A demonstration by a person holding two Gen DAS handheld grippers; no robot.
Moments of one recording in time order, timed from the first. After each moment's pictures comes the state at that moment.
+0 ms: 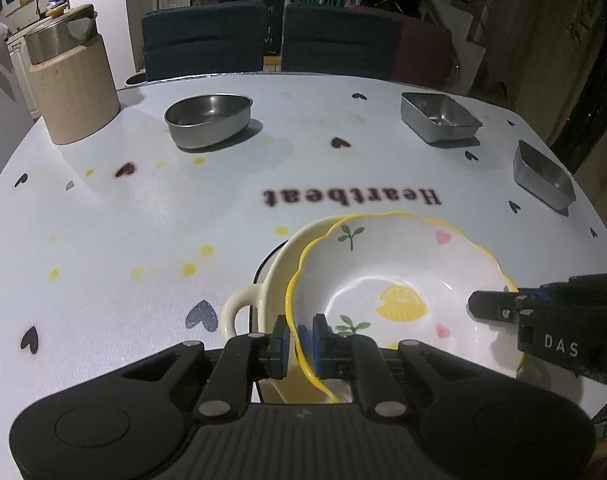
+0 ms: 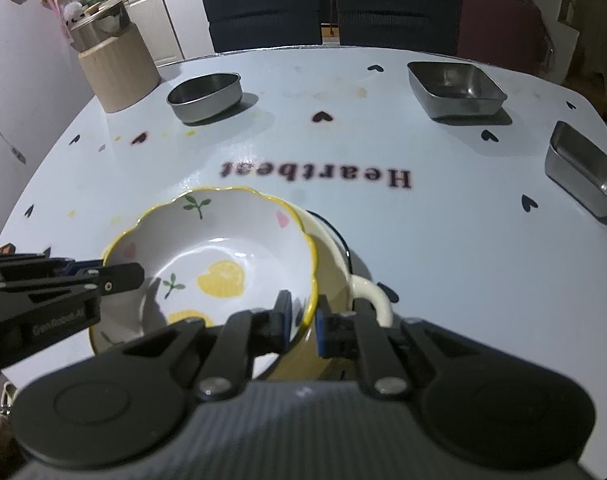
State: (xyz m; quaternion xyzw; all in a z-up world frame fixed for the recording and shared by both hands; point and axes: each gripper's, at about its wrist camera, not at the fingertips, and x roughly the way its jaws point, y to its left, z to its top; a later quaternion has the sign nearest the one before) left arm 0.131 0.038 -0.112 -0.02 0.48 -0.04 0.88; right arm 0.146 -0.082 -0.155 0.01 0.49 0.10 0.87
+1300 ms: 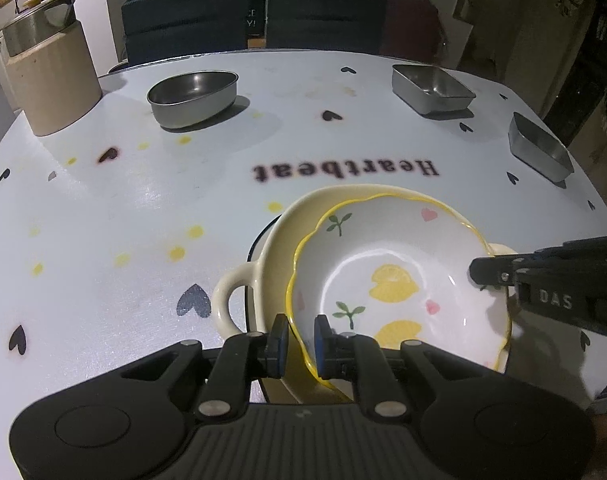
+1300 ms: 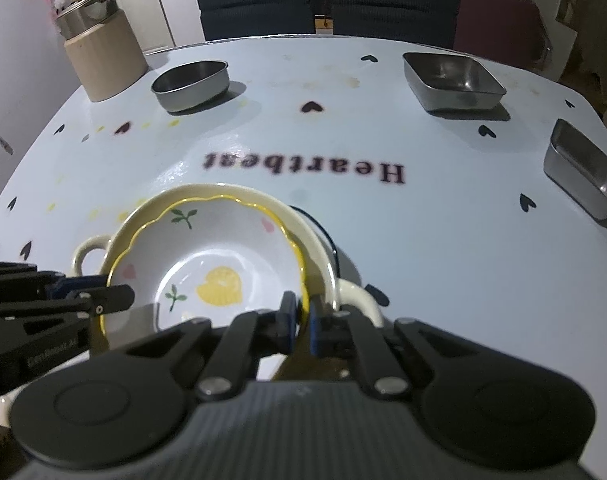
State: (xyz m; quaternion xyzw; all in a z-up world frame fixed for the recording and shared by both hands) left arm 0.134 0.039 -0.128 -0.01 0.50 -0.07 0.86; right arm 0.160 -0.081 -0.166 0.00 0.50 0.08 0.86
